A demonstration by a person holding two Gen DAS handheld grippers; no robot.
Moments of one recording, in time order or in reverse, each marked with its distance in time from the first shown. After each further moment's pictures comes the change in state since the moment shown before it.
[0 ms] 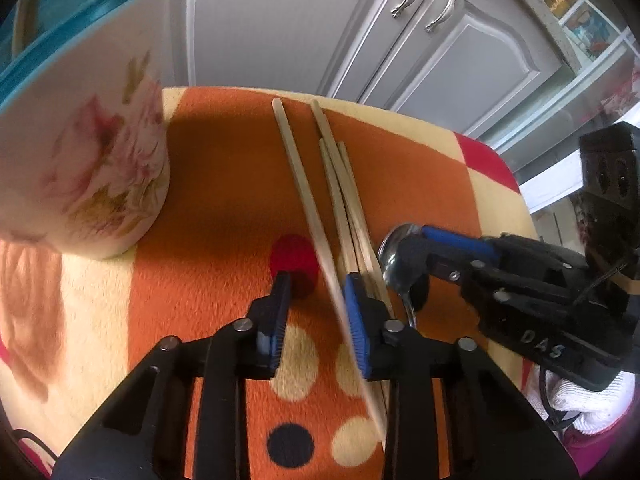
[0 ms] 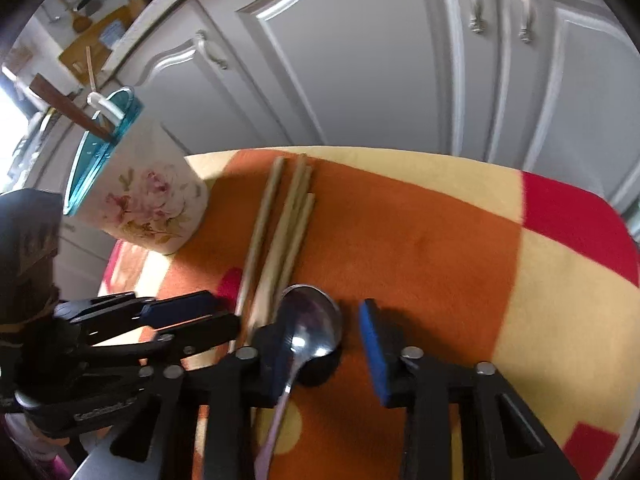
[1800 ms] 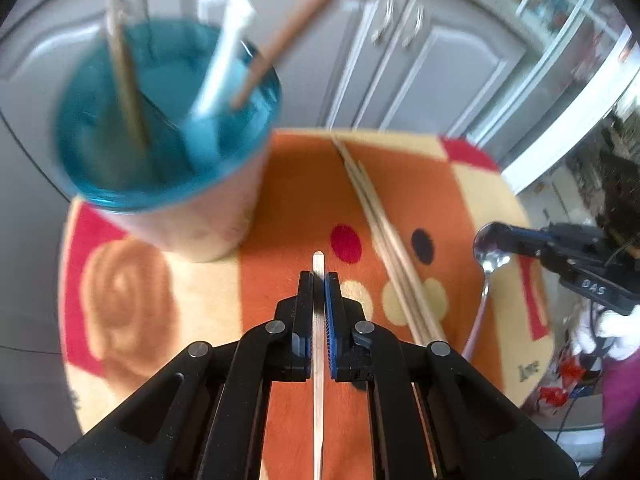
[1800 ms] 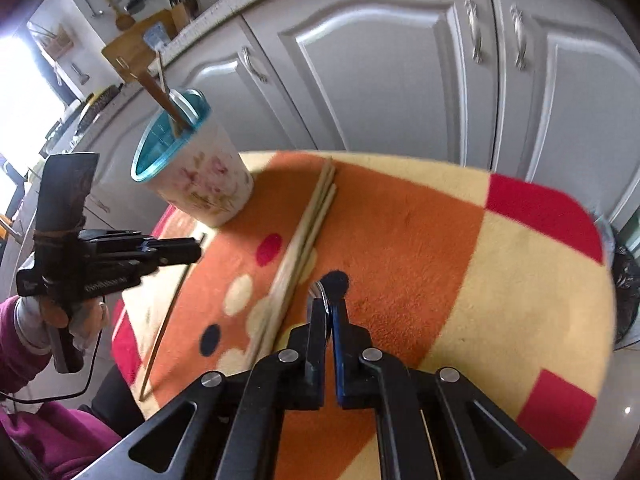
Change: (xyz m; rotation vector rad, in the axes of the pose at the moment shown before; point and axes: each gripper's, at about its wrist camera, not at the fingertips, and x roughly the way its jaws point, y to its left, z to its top) left arm -0.094 0.037 -0.023 0.140 -0.090 0.018; right arm -0.070 0.006 -0.040 -0.074 -0.084 0.034
